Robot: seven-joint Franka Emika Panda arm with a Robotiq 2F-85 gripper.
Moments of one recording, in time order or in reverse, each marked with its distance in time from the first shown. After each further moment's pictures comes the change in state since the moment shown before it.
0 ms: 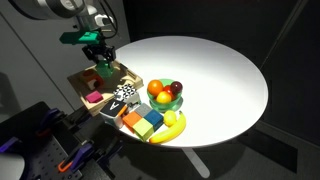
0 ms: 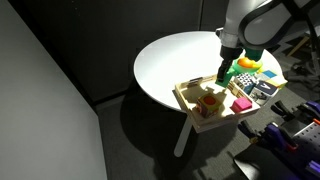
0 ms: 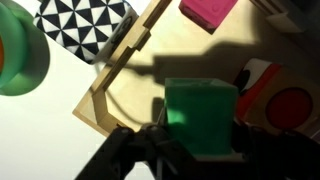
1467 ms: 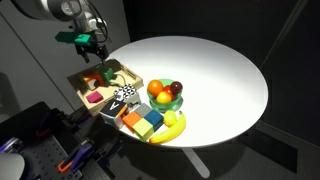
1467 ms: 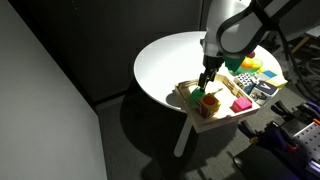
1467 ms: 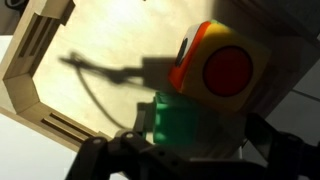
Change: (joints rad) arm 0.076 0.119 0.061 0.111 0.130 -0.008 0.078
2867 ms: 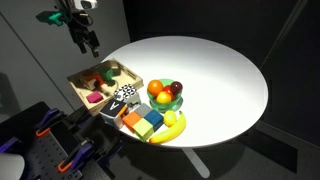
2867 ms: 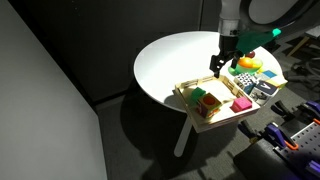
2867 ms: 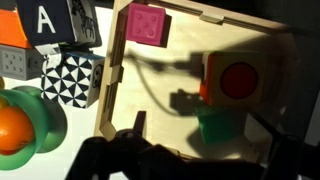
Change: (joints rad) arm 0.000 -0.260 -0.033 -0.080 -0.100 -0.237 0.421
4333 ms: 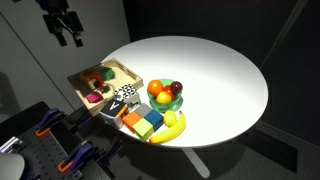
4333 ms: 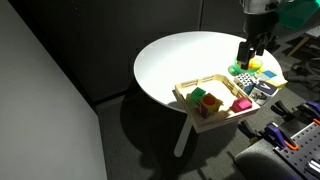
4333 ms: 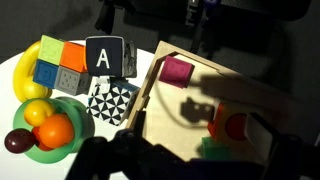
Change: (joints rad) arm -0.004 -0.279 0.008 -0.079 0.002 -0.282 -0.174
